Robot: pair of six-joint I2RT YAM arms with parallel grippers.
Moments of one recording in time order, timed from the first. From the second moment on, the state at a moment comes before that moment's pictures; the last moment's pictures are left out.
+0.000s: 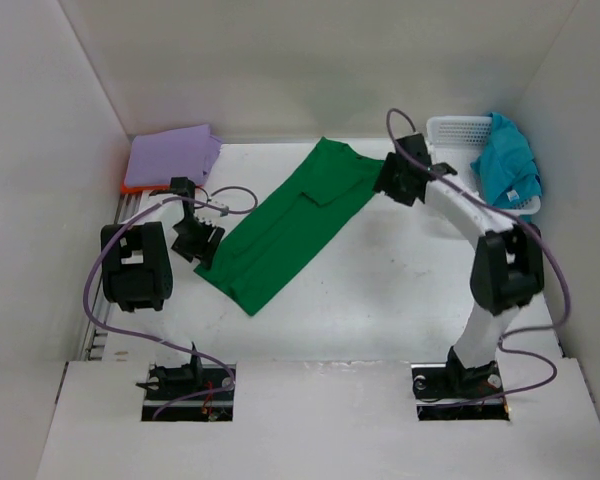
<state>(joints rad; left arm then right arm) 0.05 1.84 1.22 -0.83 0.13 0.48 0.24 1.89 1.54 -0.52 0.12 0.62</state>
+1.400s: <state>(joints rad) 0.18 1.50 0.83 -0.72 0.33 0.41 1.21 1.94 1.12 -0.15 0.23 1.82</state>
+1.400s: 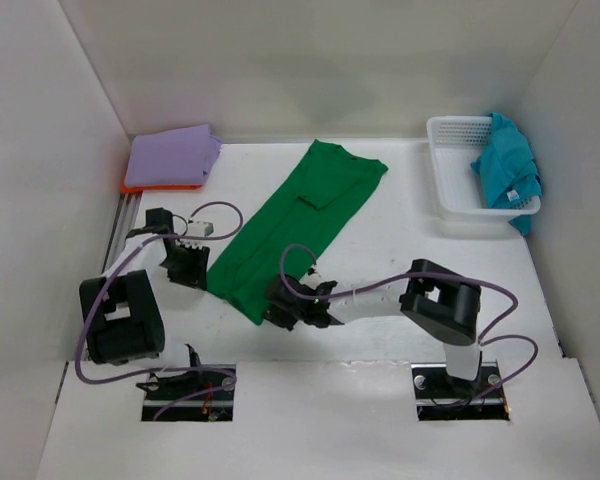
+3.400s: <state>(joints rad) -1.31 1.08 0.52 -0.87 0.07 1.11 1.22 0.90 0.30 -0.34 0.22 1.53</state>
